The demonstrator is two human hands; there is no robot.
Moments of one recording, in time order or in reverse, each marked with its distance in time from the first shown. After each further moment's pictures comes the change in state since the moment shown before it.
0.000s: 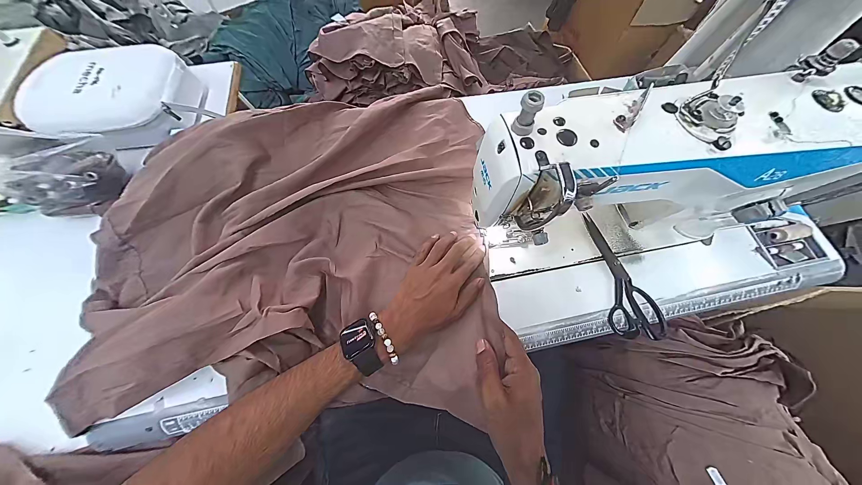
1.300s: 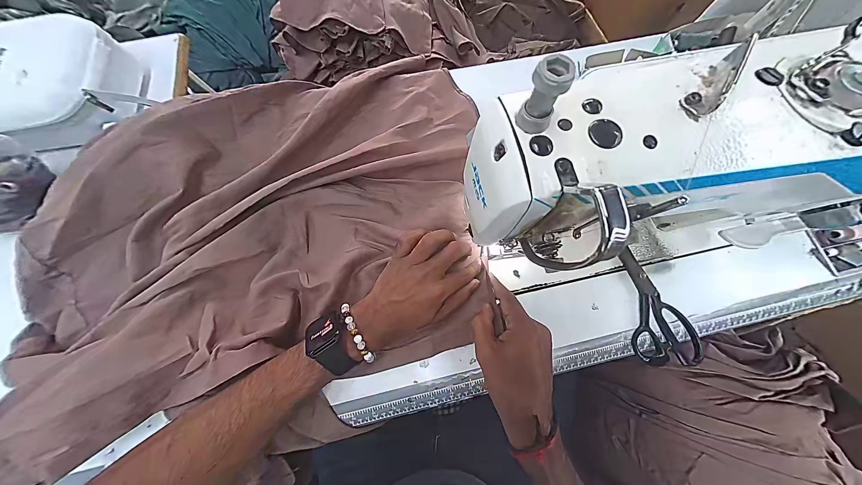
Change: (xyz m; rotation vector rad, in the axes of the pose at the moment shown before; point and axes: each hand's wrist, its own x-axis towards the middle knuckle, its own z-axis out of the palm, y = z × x) left_hand 0.027 -0.033 -0.009 0.043 0.091 0.254; right_hand 0.087 -0.006 0.012 -0.501 0.037 -0.087
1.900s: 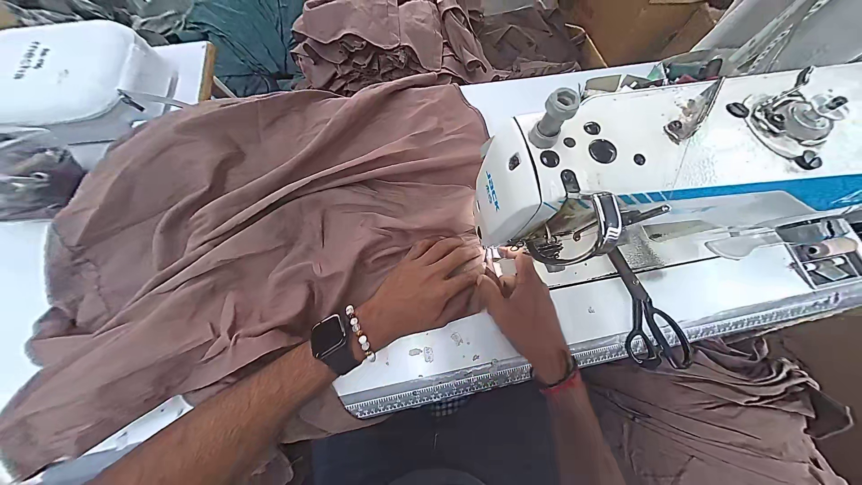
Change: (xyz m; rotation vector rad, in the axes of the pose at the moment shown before) left_hand -0.008 -0.001 0.000 -0.177 -0.092 -0.022; right_hand 0.056 0.013 -0.009 0.117 -0.266 -0.020
